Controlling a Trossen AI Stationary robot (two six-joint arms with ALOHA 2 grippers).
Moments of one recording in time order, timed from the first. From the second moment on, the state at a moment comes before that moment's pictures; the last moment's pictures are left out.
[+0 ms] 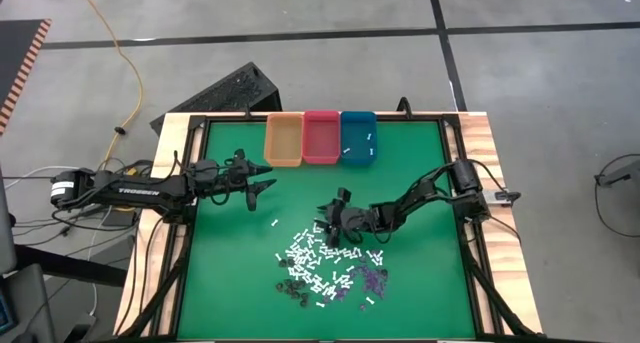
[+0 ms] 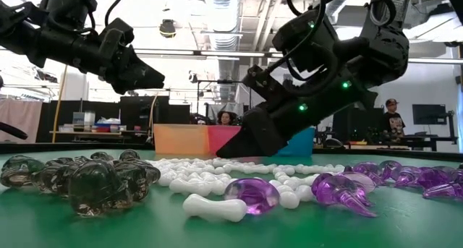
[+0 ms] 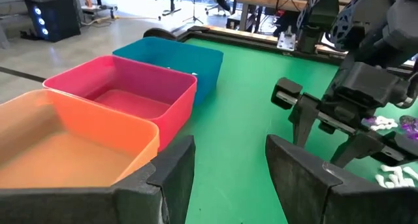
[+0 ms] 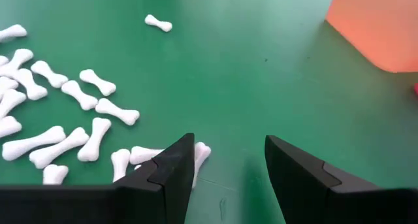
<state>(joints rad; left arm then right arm) 0.24 0.88 0.16 0.61 -0.09 -0.09 0.16 1.99 0.81 0.73 0.42 0.08</state>
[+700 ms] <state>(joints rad) 0.24 0.88 0.16 0.58 -0.09 -0.09 0.10 1.96 0.81 0.61 0.45 0.12</state>
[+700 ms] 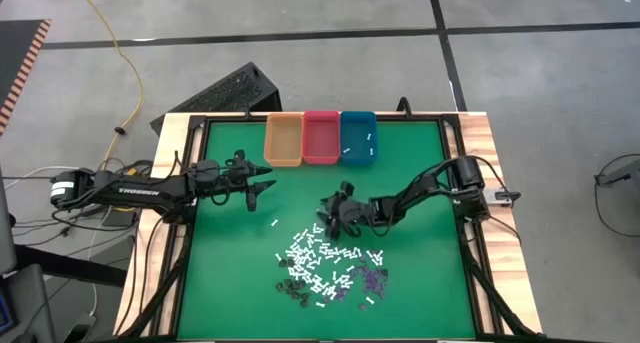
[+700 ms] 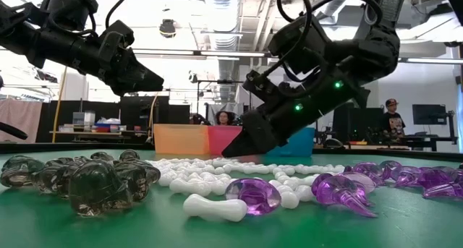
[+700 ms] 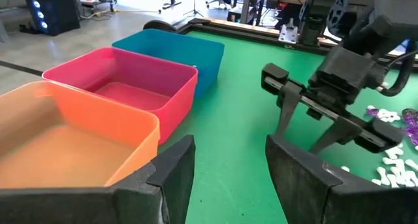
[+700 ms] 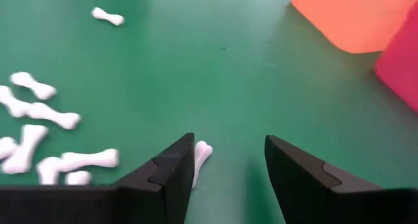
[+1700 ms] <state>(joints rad) 0.24 0.88 0.16 0.57 -0.09 -0.09 0.13 2.01 0.80 0.68 0.48 0.19</state>
